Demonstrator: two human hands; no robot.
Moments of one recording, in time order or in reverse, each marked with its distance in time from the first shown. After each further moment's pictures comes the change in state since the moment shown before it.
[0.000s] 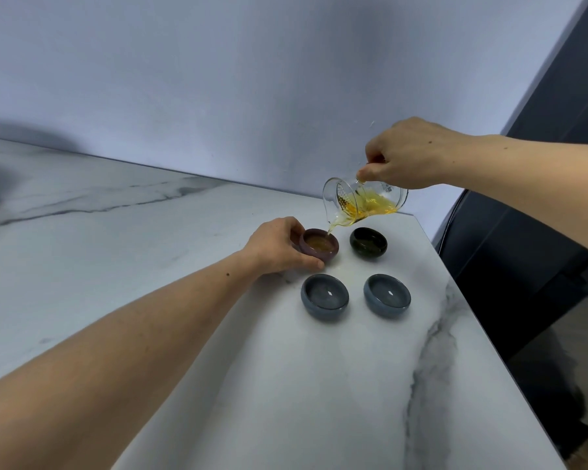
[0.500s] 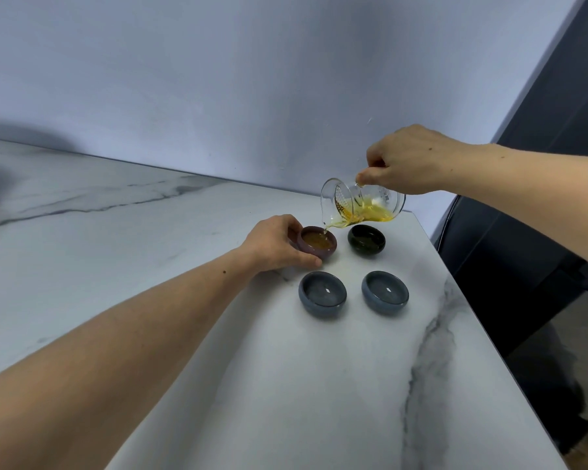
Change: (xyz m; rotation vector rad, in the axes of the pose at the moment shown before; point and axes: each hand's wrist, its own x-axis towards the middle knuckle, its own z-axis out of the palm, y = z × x) left_hand 0.000 0.001 -0.001 0.007 -0.014 -0.007; right_hand -0.007 0.002 0.010 0.043 -0.012 0.048
